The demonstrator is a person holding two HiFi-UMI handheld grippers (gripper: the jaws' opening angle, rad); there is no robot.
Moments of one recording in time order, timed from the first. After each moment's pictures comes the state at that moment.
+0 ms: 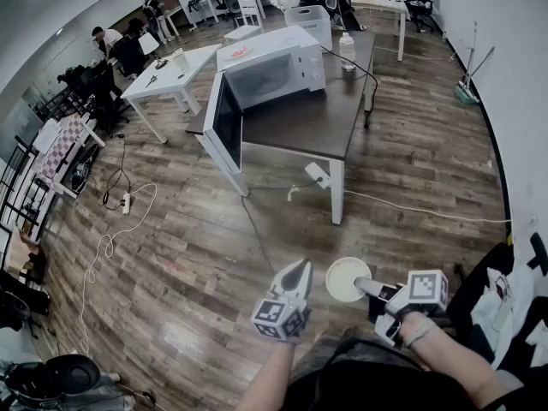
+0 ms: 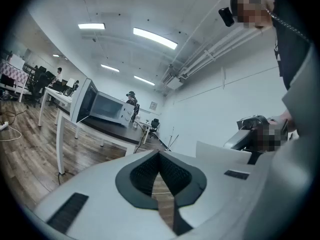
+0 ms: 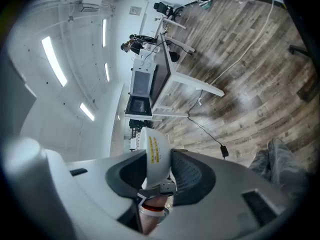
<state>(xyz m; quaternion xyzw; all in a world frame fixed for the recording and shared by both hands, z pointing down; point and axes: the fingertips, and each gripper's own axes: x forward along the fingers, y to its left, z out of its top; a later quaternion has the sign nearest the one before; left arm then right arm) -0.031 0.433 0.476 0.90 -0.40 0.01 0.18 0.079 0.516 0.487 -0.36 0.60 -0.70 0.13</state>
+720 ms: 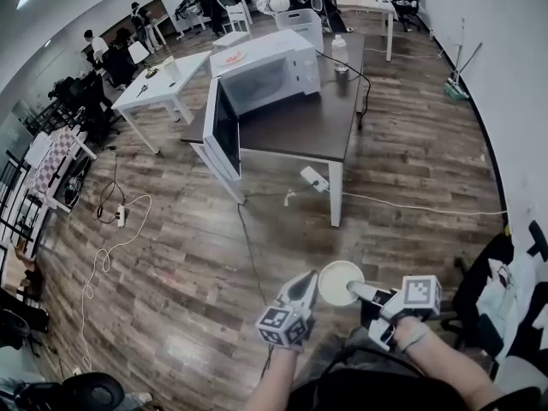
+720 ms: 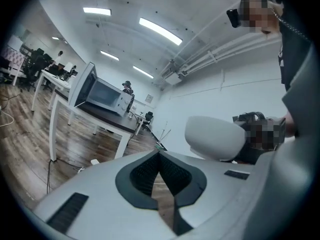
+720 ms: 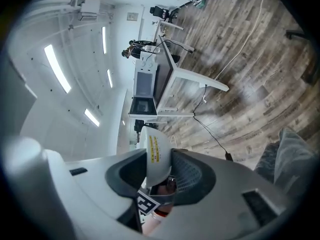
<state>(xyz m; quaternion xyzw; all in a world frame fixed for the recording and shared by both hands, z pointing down) -0.045 0.449 0.513 0.91 -0.34 0.02 0.23 0.029 0.510 0.482 -0.36 0.59 -0.70 0.17</state>
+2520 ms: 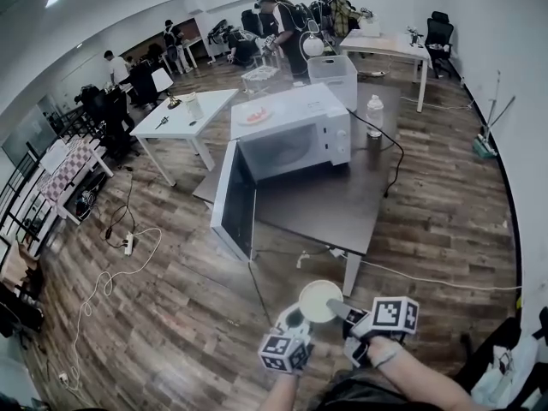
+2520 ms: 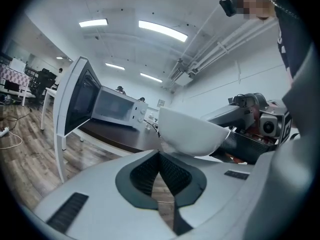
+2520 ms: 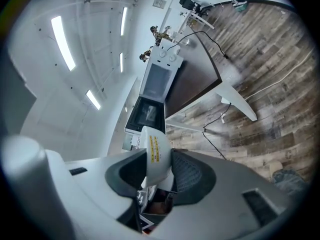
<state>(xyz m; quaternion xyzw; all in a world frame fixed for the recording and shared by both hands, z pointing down) -0.030 0.218 0.505 0.88 -0.43 0.03 0.18 0.031 0.239 0.470 -0.36 0.68 -0.63 0.09</state>
